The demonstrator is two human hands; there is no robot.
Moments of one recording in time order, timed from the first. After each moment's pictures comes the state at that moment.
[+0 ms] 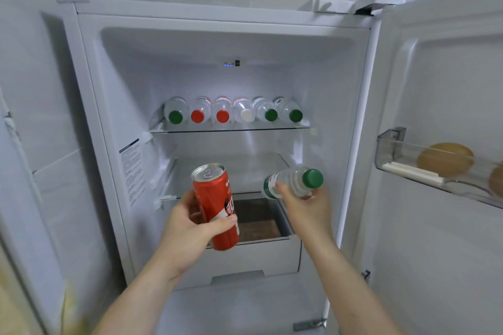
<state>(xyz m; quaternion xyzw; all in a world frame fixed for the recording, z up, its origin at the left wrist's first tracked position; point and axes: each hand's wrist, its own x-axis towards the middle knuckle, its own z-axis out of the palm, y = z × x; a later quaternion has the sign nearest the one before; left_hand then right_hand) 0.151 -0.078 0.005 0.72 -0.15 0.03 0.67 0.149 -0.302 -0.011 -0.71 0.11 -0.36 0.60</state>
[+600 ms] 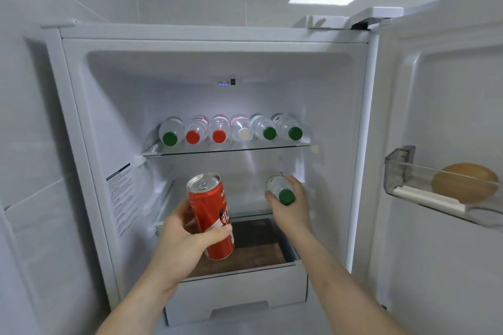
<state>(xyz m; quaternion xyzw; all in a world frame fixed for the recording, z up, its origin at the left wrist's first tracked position) 0.193 -0.084 0.011 0.73 -0.16 0.05 0.67 0.256 -0.323 -0.029 -0.74 0.11 -0.33 0.58</state>
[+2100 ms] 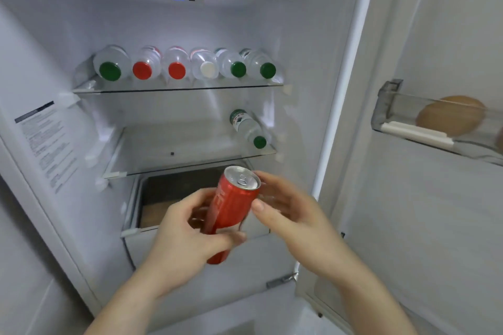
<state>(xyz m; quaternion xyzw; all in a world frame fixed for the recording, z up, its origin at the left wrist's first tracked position) 0.154 -0.108 -0.033 0.78 -0.27 -0.05 0.56 0.065 -0.294 -0.007 -0.78 -0.02 -0.16 0.60</state>
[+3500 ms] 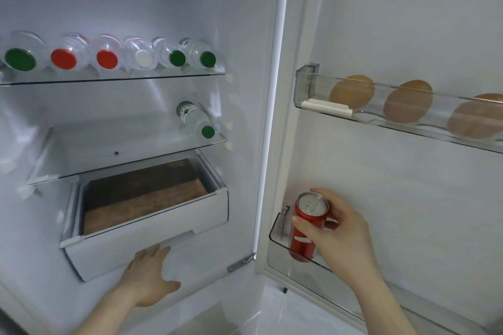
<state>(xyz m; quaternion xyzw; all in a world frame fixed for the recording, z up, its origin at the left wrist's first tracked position) 0.235 -0.108 -0.219 0.94 -0.26 -0.19 0.12 -0.032 -0.369 -0.073 -0.73 0.27 -0.36 0.51</state>
